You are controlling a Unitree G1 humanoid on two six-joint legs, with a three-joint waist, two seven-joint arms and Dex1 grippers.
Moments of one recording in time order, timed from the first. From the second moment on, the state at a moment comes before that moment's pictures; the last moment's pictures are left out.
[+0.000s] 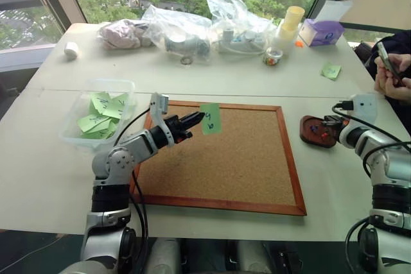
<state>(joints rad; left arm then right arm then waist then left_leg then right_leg) -0.49 0.17 0.19 -0.02 -0.78 0.95 -0.50 -0.44 -0.64 -0.37 0.20 0.28 0.74 0.39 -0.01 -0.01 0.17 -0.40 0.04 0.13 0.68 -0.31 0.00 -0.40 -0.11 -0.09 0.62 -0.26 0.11</state>
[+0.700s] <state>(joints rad) -0.48 0.18 0.17 -0.02 -0.77 0.94 -0.50 -0.37 -0.61 -0.36 0.08 0.32 0.82 0.37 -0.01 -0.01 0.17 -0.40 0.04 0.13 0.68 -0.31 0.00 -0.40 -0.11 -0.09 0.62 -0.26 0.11</state>
